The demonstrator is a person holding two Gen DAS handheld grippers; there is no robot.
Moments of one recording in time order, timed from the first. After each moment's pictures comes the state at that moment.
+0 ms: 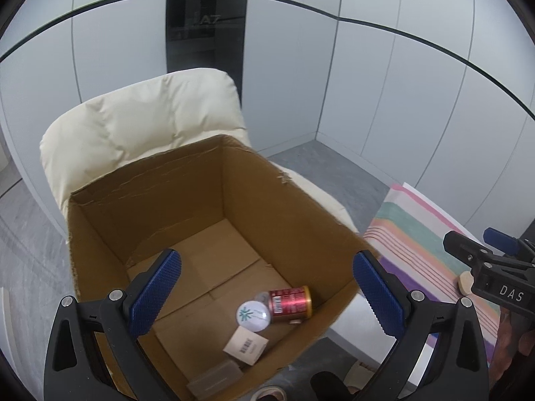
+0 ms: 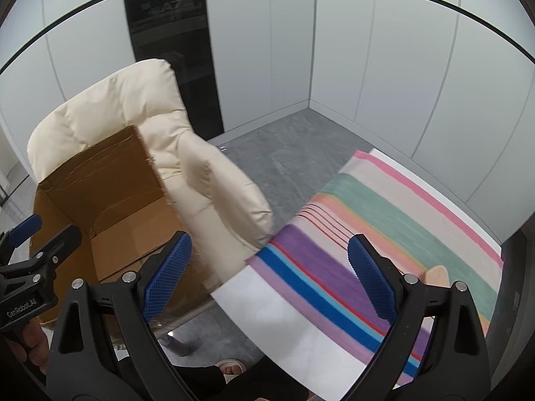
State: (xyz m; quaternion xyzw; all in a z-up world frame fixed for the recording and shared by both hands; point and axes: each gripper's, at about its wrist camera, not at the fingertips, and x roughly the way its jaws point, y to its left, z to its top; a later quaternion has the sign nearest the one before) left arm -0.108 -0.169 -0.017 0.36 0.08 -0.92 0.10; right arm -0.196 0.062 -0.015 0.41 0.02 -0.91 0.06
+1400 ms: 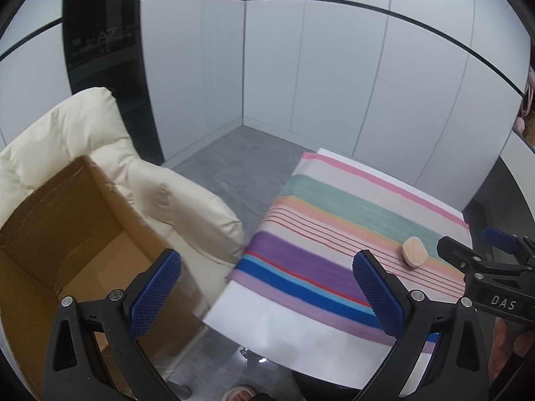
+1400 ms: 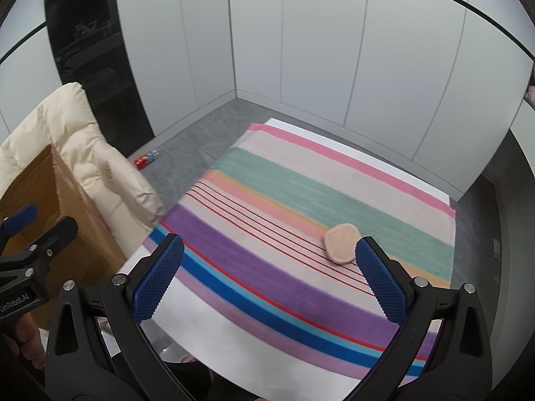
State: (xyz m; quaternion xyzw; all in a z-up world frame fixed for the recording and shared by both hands) left arm -0.163 -0.001 -0.033 0.39 0.01 -0.92 -0.04; right arm -0.163 0.231 -0.044 0.43 -0.02 -0.90 -0.06
